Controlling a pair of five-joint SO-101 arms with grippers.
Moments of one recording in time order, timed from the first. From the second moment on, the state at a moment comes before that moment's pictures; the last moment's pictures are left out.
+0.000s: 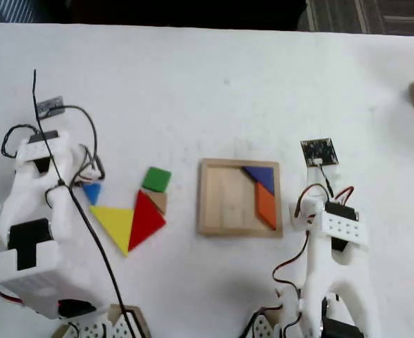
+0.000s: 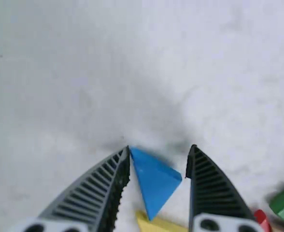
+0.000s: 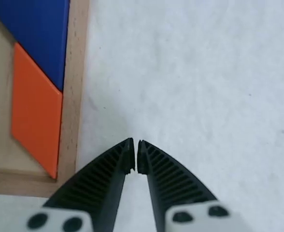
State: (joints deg) left arm -20.9 10.0 25.7 56.3 9.9; right arm 12.7 -30.8 65.3 41.7 25.0
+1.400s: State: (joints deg) left arm -19.9 10.1 26.3 58.9 16.3; right arm 12.7 -30.8 65.3 41.7 26.6
